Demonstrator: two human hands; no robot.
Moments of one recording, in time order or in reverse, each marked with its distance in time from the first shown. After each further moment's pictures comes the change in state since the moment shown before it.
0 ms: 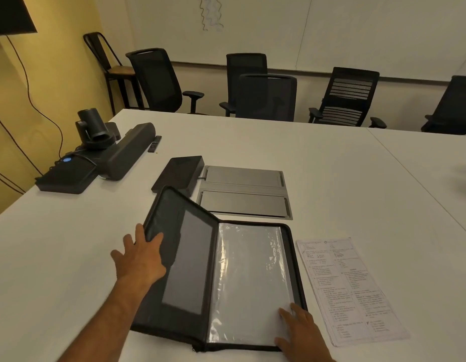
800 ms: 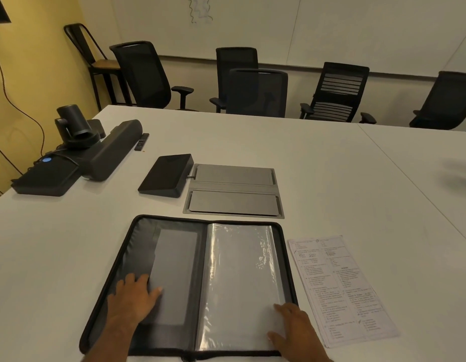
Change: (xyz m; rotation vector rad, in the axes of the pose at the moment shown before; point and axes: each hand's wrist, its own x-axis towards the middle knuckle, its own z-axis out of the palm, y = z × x) left_hand 0.016 -0.008 0.103 -0.123 -0.102 -0.029; right_hand 0.005 0.011 -0.009 0.200 0.079 -0.031
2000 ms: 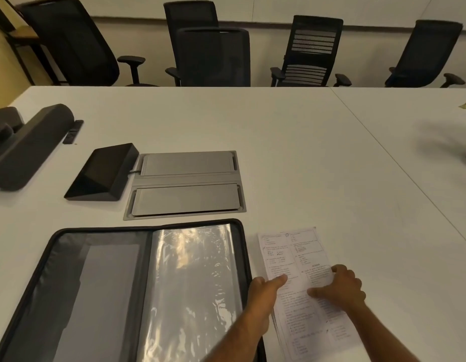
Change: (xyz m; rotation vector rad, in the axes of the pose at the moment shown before) left_hand -0.076 0.386 0.053 -1.396 -0.776 -0.046; right_hand 0.100 0.180 -0.133 0.084 0.093 0.674
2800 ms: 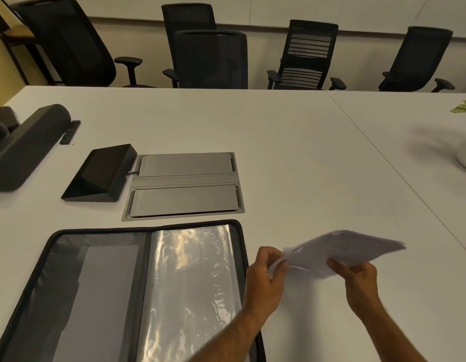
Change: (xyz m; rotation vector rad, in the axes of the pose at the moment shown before) left_hand -0.014 0.018 0.000 0.410 0.114 0.804; right_hand -0.039 -0.007 -0.041 1.198 0.166 -0.367
